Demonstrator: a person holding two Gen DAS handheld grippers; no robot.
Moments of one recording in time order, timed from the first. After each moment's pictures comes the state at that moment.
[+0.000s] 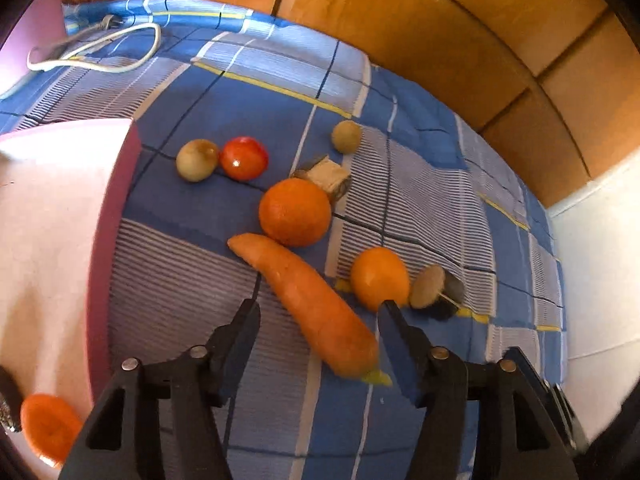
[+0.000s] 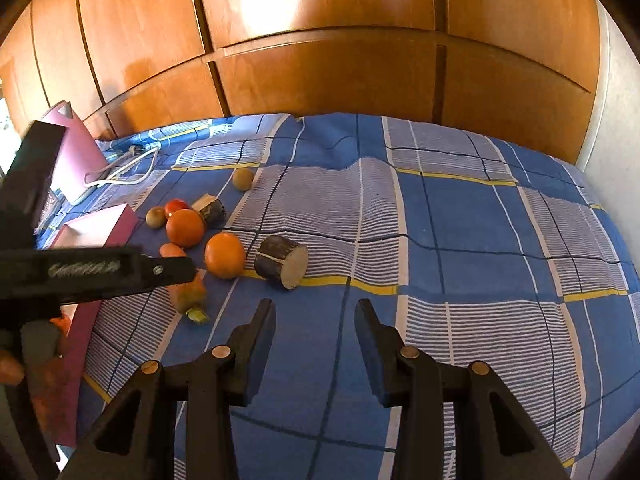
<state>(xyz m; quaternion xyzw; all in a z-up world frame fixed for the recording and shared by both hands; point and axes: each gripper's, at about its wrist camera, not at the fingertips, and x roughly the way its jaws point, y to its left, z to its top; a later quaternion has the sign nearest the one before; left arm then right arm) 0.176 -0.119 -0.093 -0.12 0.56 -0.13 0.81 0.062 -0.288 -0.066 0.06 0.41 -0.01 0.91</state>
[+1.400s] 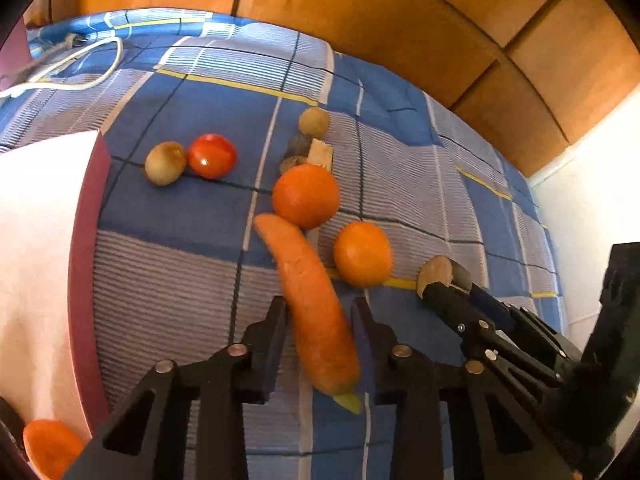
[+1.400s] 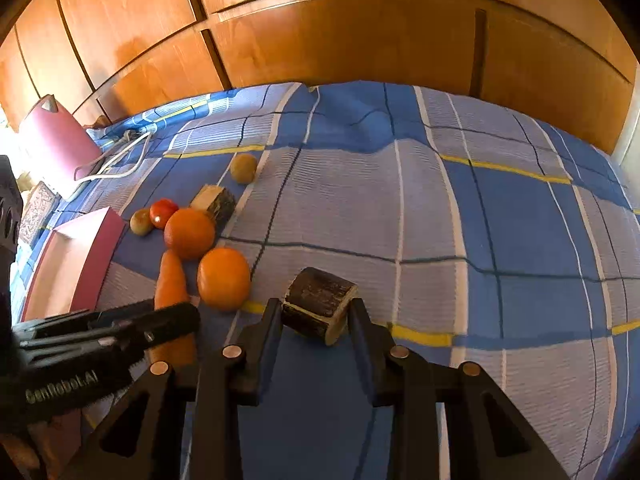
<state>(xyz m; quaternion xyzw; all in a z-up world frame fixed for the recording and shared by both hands) 0.168 -0.117 -0.093 -0.09 0.55 -0.20 0.81 0.119 -0.285 -0.087 0.09 0.47 0.02 0.88</state>
